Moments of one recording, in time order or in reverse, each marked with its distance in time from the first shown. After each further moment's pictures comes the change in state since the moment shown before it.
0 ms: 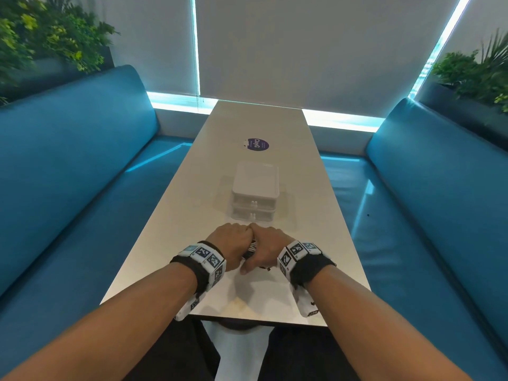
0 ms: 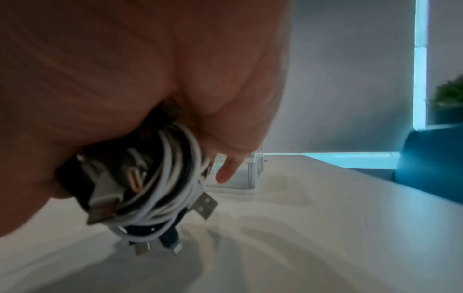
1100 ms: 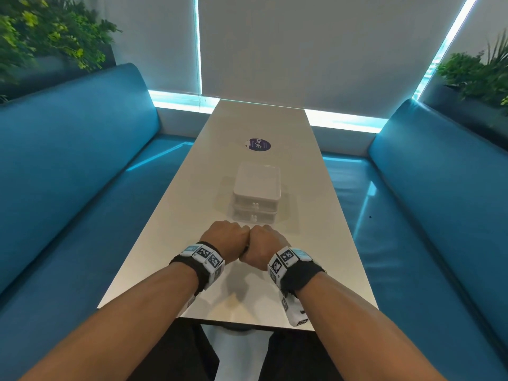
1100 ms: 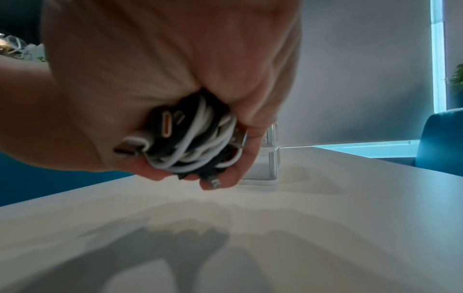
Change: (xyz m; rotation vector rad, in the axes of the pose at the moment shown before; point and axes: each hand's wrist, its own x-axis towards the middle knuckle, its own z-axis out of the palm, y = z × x) left_hand 0.002 -0.009 -0.004 0.106 0.031 -0.071; right_hand 0.002 -0.021 0.006 -0.101 0.177 0.045
